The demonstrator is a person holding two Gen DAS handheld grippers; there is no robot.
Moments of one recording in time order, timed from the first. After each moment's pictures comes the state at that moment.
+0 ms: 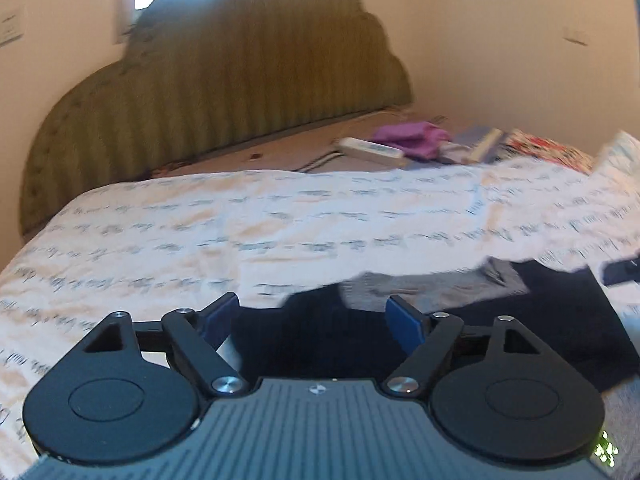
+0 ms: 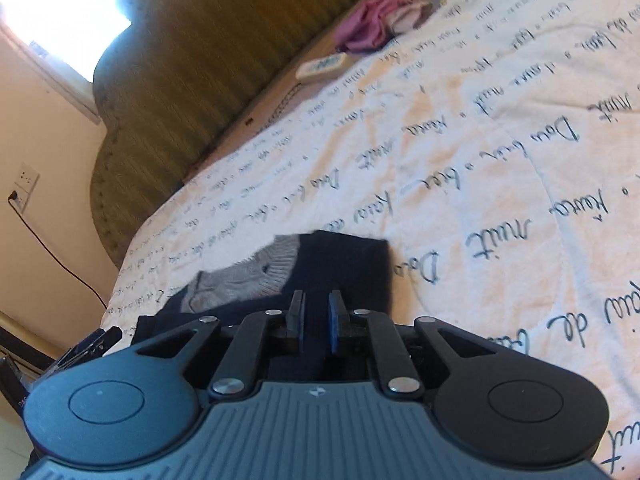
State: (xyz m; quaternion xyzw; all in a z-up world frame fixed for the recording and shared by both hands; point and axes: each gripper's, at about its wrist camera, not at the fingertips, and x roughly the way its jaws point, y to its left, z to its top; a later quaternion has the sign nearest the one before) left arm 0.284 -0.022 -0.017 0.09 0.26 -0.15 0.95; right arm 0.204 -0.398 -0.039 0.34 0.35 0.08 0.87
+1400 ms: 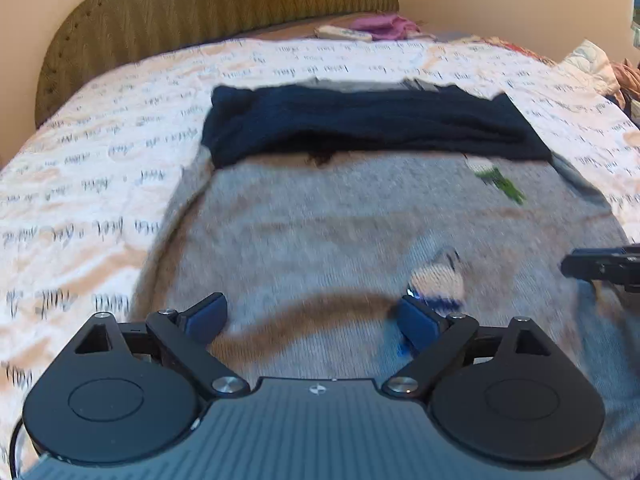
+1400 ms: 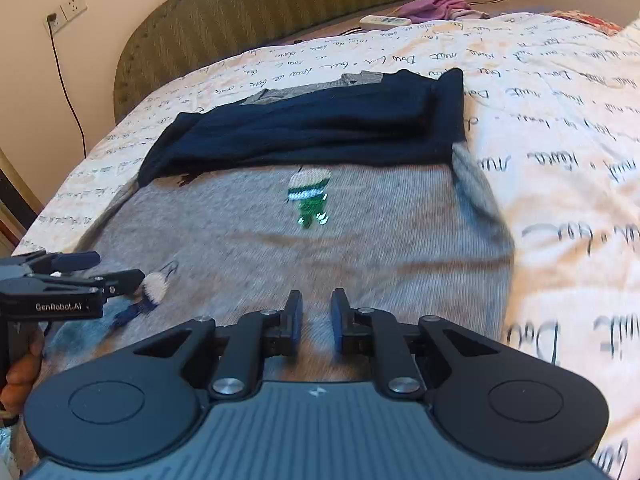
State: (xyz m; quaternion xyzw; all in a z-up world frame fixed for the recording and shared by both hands) left arm 0.093 0.010 -0.068 0.09 0.40 -0.15 0.90; right arm 0.014 -0.236 -0.060 0.15 0.39 0.06 0.90
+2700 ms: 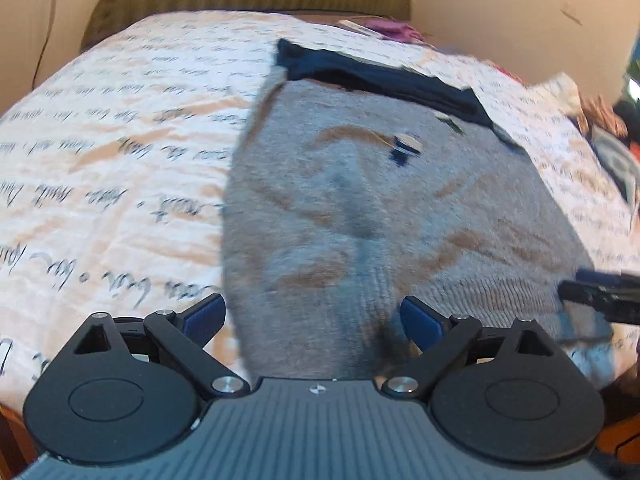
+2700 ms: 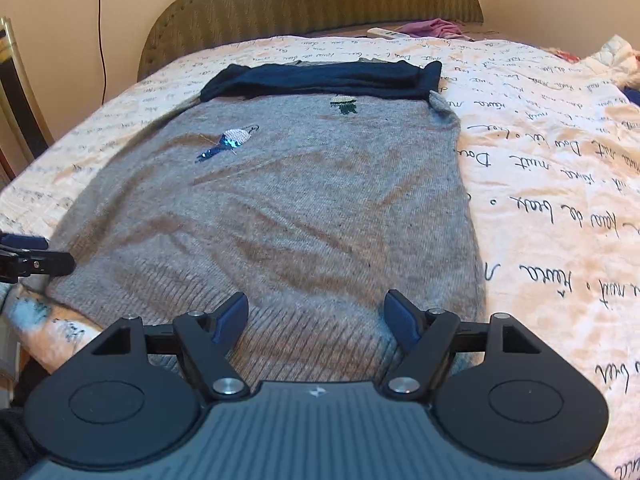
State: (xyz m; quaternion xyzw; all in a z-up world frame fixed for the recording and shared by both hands) left arm -0.072 0.135 -0.047 -0.02 0.43 -0.15 0.89; right arm -0.167 -0.192 -0.050 0.09 0.38 0.04 0.92
